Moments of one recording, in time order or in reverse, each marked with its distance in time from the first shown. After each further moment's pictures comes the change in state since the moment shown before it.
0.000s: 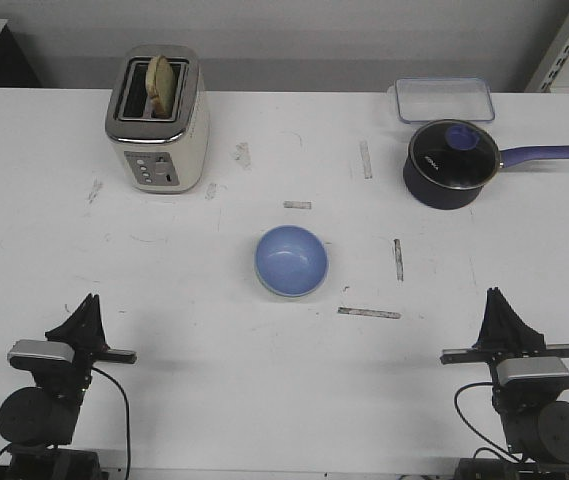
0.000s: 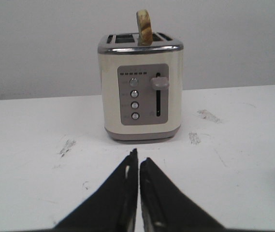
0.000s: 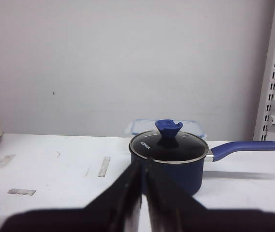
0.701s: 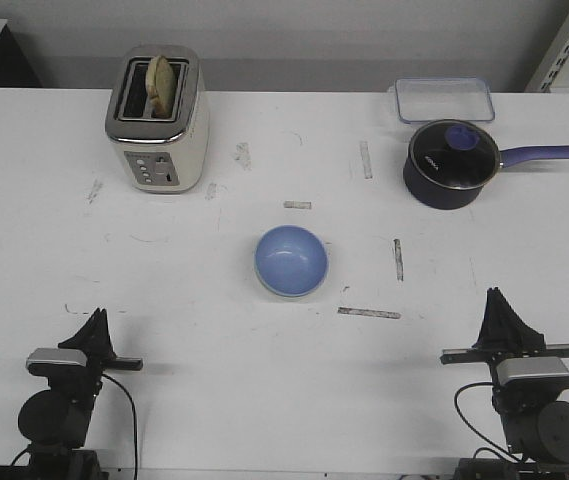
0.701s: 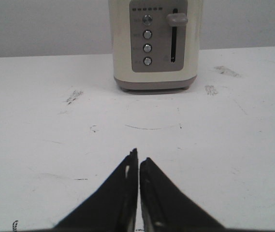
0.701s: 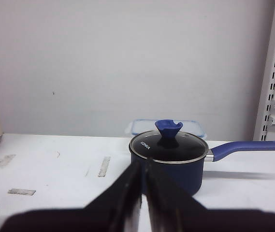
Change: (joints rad) left arm 0.037 -0.128 -0.196 0.006 -0.003 0.000; right arm 0.000 0.000 0.000 0.000 0.000 0.000
